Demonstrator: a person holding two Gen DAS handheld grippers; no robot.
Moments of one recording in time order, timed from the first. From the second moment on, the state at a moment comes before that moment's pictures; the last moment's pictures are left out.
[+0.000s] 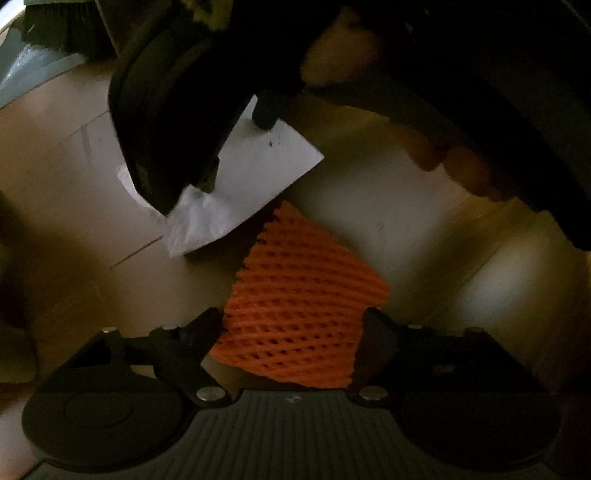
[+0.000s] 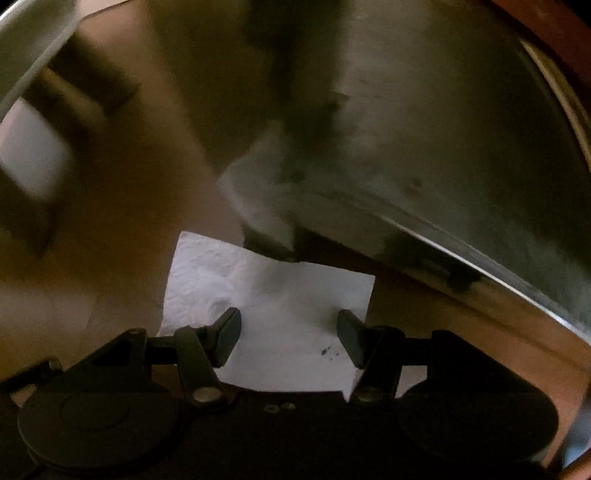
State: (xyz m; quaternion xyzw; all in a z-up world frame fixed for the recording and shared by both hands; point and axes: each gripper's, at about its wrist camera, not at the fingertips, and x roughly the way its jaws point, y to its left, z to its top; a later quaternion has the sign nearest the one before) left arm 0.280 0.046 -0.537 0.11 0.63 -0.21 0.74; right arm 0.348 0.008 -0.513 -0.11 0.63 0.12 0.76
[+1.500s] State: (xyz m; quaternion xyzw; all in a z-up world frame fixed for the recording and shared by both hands) left arm 0.222 0.082 -0.123 0.02 0.46 -0.15 0.88; right arm 0.204 -0.087 -0.091 0.01 0.44 0.19 0.88
